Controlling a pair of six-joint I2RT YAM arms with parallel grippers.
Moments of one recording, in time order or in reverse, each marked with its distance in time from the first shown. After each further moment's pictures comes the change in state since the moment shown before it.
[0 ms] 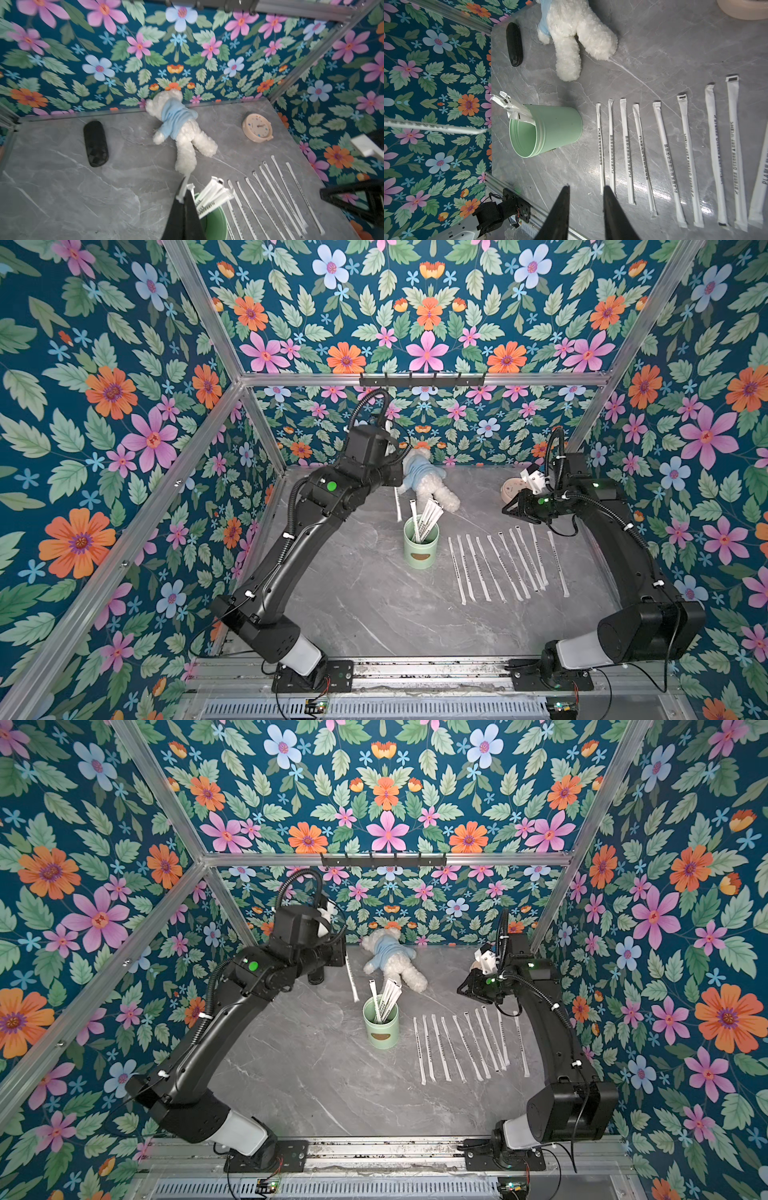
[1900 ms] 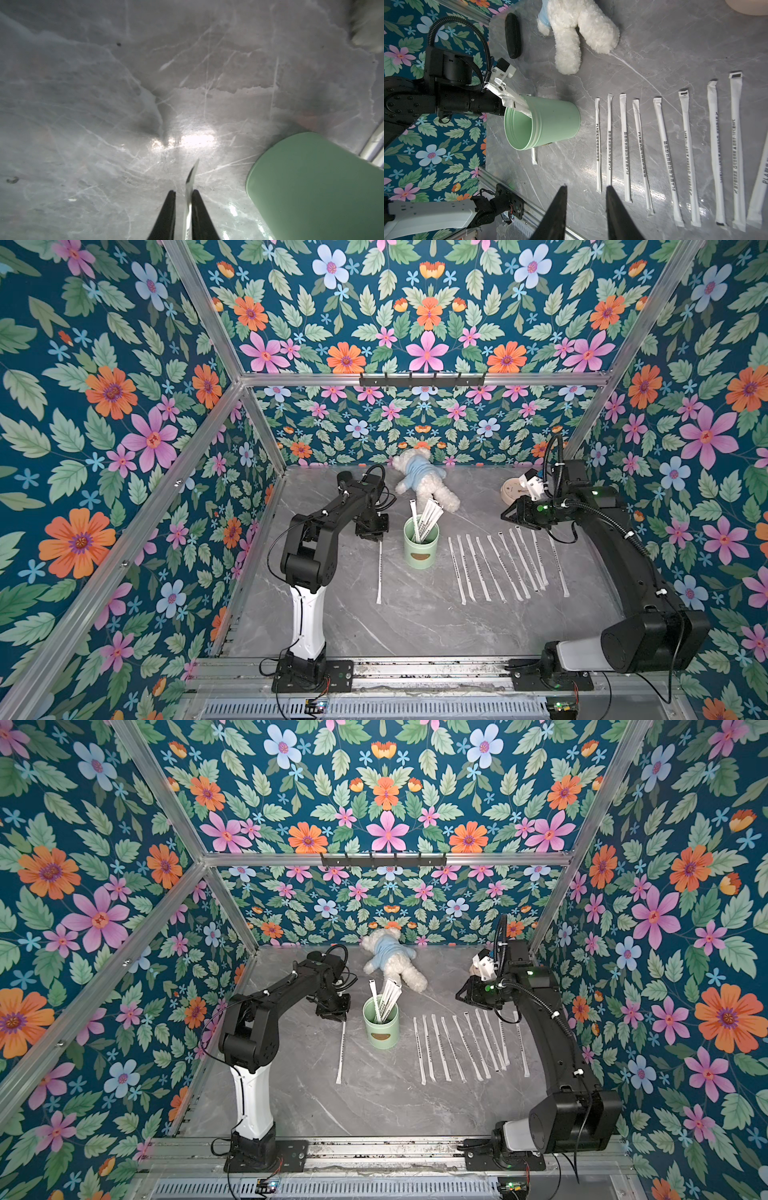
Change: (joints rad) left arm 0.251 0.475 -0.407 -0.067 0.400 -0.026; right arm 0.012 -0.052 -0.083 0.030 0.004 -0.031
